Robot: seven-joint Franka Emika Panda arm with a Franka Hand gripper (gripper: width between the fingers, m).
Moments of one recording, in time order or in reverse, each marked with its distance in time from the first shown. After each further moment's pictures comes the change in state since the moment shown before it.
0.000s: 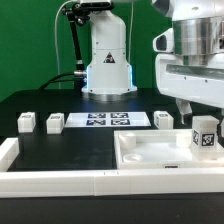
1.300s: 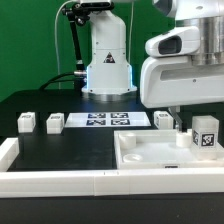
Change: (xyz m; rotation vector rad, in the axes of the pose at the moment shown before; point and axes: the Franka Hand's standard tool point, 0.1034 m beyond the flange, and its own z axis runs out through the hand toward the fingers) arm 0.000 -0.002 0.000 -0.004 0.011 -0.982
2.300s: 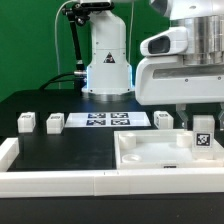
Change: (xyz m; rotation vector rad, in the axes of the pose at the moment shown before) arm 0.002 0.008 -0.001 0.001 0.004 0.348
